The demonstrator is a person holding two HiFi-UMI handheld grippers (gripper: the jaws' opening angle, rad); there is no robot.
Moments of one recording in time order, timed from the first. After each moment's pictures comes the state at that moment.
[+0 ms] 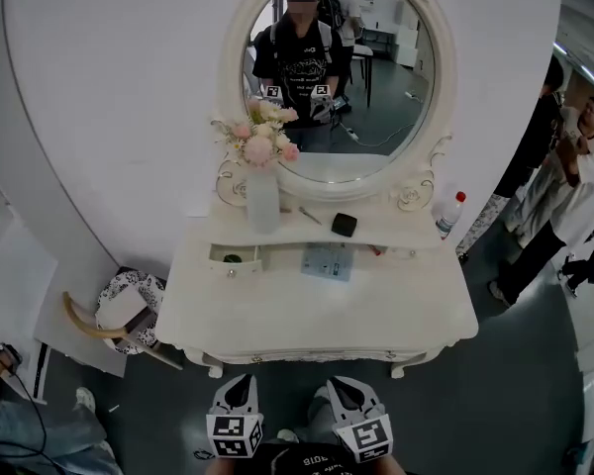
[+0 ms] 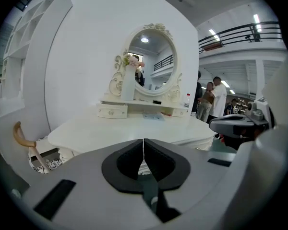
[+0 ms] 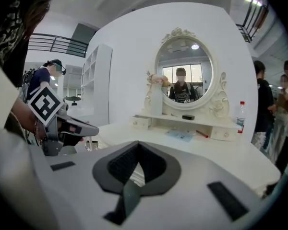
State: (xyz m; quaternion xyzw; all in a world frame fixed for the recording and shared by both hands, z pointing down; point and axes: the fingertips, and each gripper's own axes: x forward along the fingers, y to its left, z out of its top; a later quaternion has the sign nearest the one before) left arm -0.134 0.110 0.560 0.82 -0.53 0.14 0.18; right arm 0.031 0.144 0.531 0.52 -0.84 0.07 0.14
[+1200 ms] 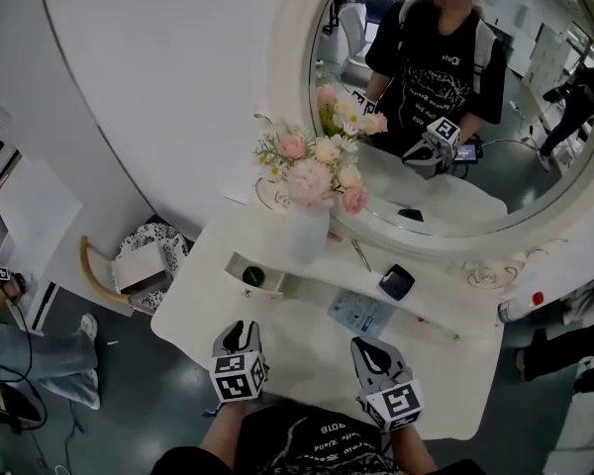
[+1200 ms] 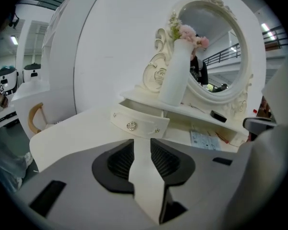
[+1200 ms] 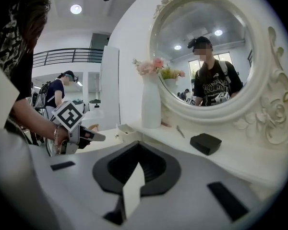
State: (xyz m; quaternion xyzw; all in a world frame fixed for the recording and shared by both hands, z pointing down) left arm -0.149 -0.106 0.585 0.64 -0.70 0.12 0.29; right arm 0.077 -0.113 0.505 0.35 -0.92 0.07 0.15
